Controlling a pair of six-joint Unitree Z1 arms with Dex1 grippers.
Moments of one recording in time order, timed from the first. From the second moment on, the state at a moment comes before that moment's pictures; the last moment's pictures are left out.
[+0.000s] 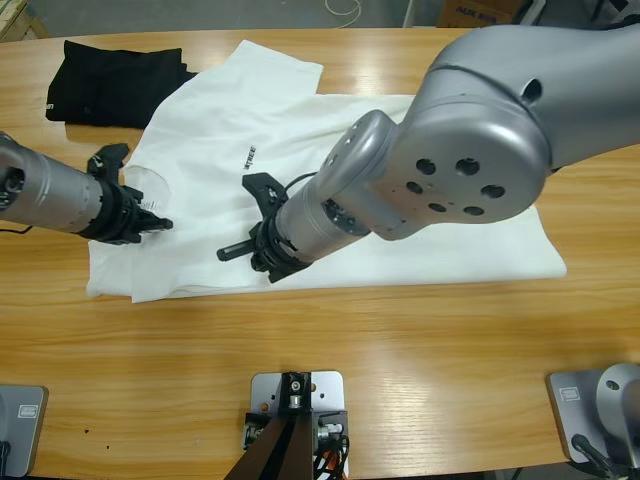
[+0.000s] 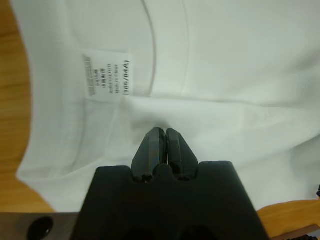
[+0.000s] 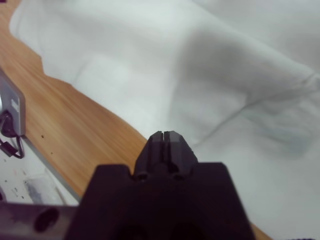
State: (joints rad) arm 0 -0.68 1.76 -0.82 0.33 0.03 -0.68; arm 1 1.05 2.04 -1.22 0.24 0.26 0.62
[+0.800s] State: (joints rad) arm 0 -0.66 1.78 -0.79 0.28 0.01 -0.65; arm 1 1.07 2.06 -1.21 0.29 0.23 0.70
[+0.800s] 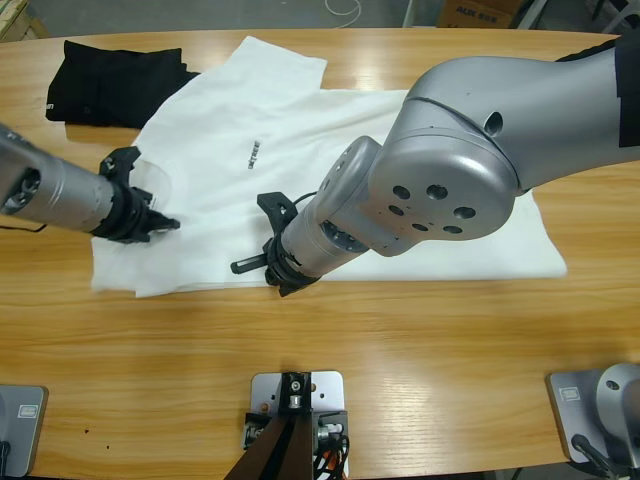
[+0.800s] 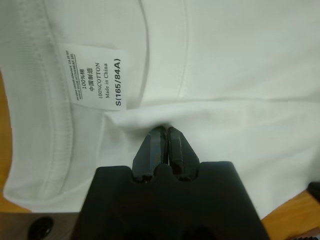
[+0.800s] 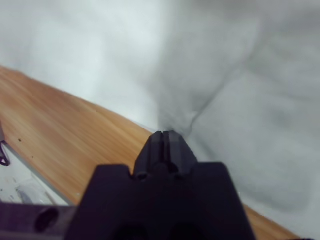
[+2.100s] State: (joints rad) arm 0 -0.85 1.75 -0.78 0.37 -0.02 -0.70; arm 1 0.66 1.80 -0.88 0.50 -0.03 0.72
